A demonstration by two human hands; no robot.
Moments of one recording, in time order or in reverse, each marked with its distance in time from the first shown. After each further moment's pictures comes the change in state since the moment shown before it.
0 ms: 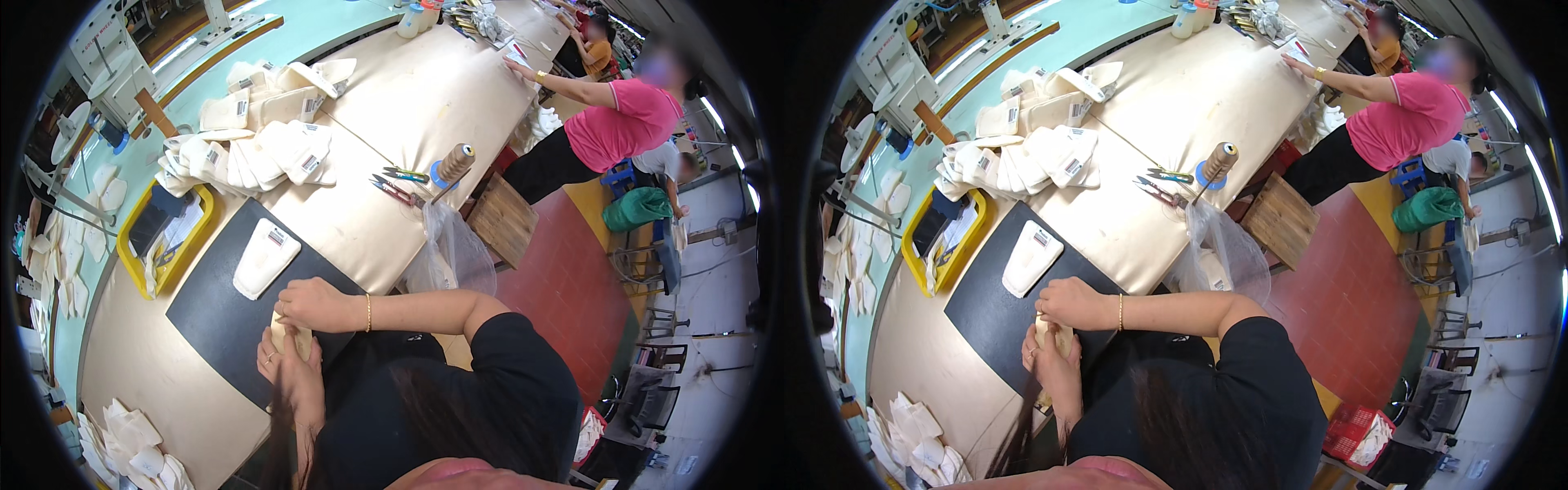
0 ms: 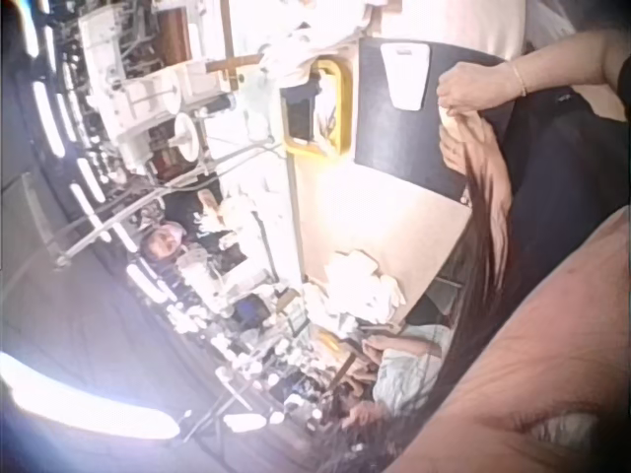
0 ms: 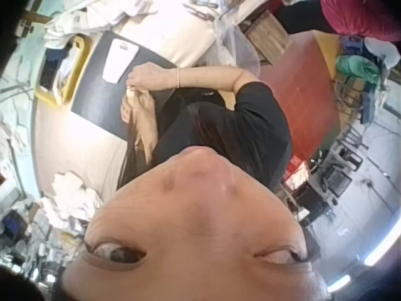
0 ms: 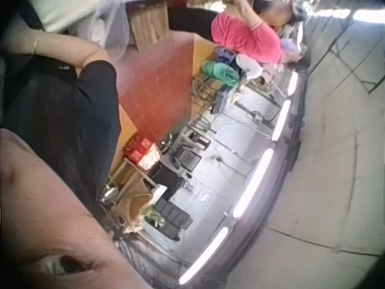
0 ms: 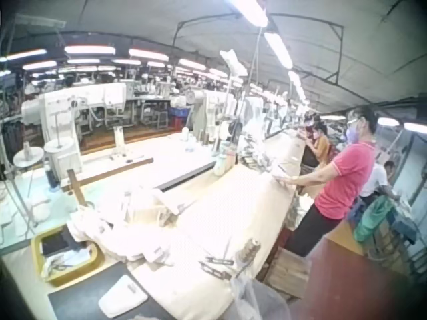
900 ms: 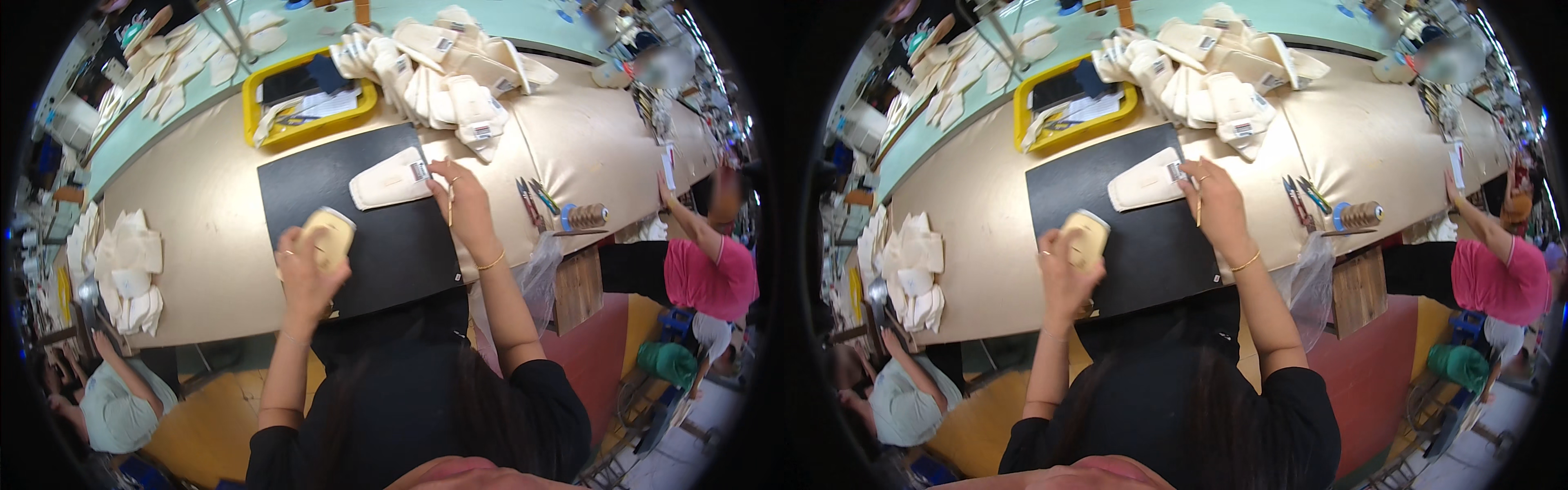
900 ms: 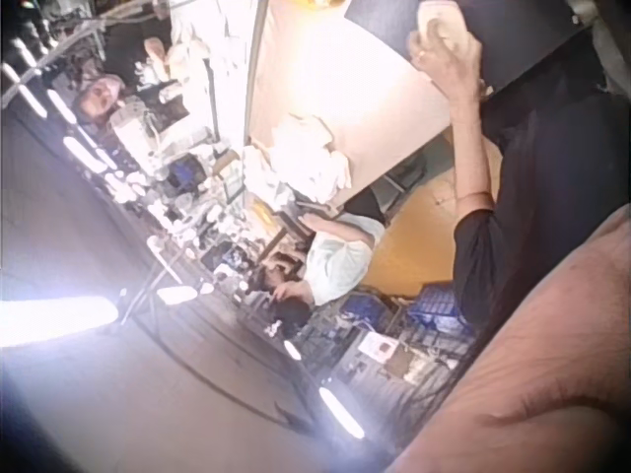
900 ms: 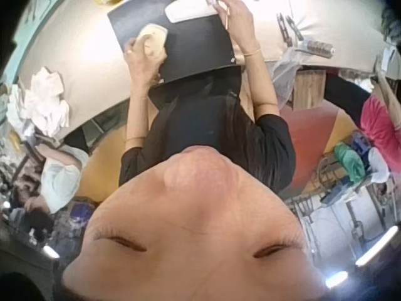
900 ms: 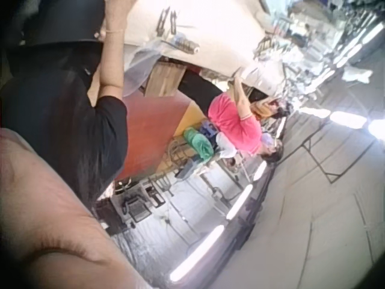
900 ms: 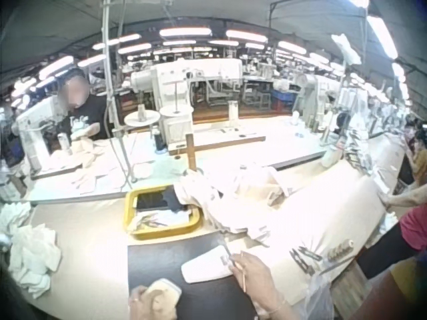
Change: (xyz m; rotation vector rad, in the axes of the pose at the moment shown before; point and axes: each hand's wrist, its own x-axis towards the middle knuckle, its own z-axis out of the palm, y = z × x) left_hand 0.014 -0.054 -0.032 -0.176 0.230 -0.168; right_hand 0.028 0.050 -0.054 0.055 0.331 0.191
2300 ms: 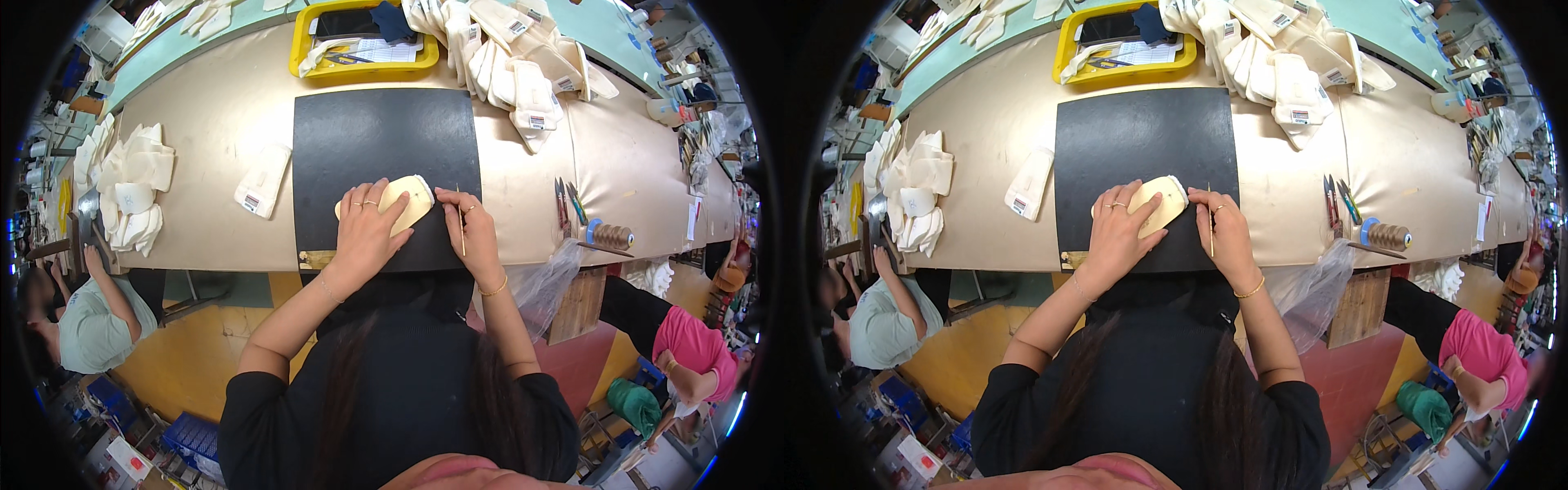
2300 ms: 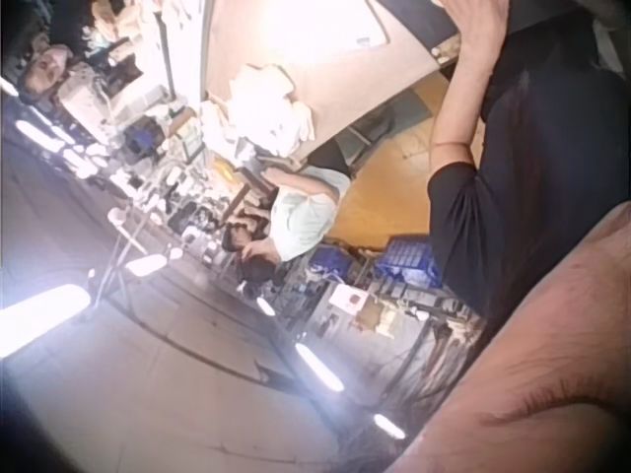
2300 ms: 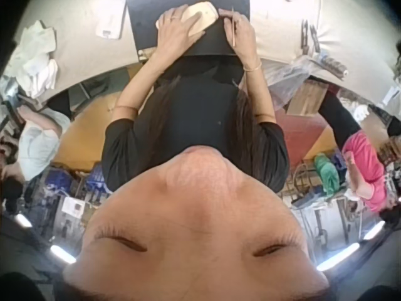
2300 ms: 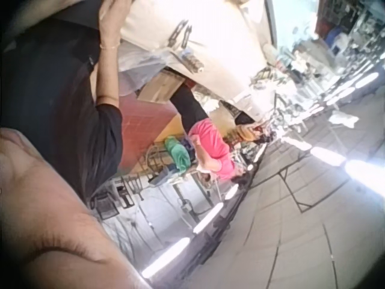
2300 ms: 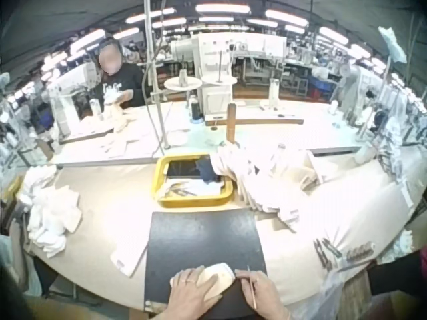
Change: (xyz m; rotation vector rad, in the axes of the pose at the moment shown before) left_hand -0.007 0.041 0.027 0.085 -0.153 0.247; right_hand -0.068 -0.020 0.016 0.327 -0.234 0.079
